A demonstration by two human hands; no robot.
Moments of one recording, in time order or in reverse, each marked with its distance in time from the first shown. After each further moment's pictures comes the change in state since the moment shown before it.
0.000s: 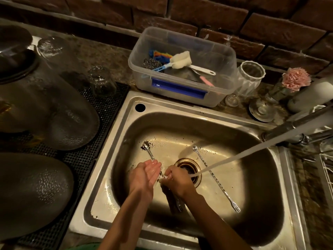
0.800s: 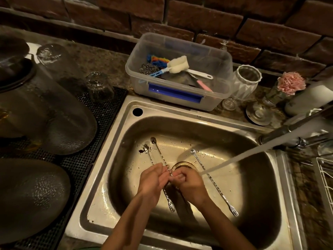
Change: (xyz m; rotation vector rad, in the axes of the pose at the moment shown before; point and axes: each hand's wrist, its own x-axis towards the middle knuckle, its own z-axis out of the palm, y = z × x) left_hand 0.006 -0.021 0.015 0.173 -0.159 -0.056; right_hand -0.030 0.009 -0.039 0.447 0.085 -0.057
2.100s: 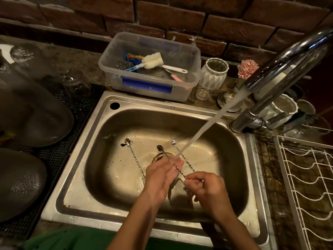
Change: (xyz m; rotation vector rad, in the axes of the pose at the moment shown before) left_hand -0.052 -0.051 0.060 -0.105 -0.242 0.049; right_hand -0.102 0.009 -0.088 -0.084 0.211 -0.055
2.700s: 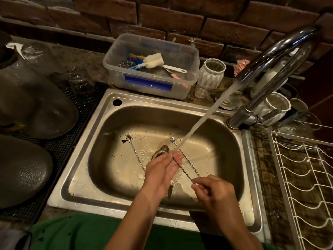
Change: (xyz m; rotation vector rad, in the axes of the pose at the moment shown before) left_hand -0.020 -0.001 0.002 -0.110 -0.045 0.006; right_hand -0.045 -0.001 -0.017 -0.306 0.098 -0.217
